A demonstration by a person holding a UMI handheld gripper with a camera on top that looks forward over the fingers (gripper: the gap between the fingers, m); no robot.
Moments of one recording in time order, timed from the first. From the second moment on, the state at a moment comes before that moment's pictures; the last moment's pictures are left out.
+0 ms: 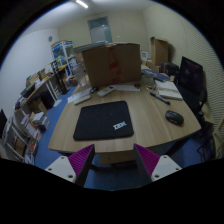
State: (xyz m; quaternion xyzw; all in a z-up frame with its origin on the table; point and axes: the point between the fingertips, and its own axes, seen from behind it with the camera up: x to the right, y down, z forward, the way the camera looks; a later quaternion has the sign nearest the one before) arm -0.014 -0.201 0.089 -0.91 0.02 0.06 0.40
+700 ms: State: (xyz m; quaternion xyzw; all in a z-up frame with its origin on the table) arm 0.273 -0.103 0.007 -0.90 0.00 -0.03 0.44
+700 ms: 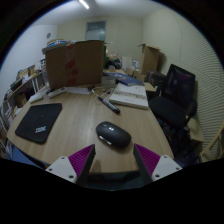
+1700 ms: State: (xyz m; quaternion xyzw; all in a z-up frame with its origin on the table) arm 0.277 -0.007 0.042 -0.87 0.13 0.00 0.47
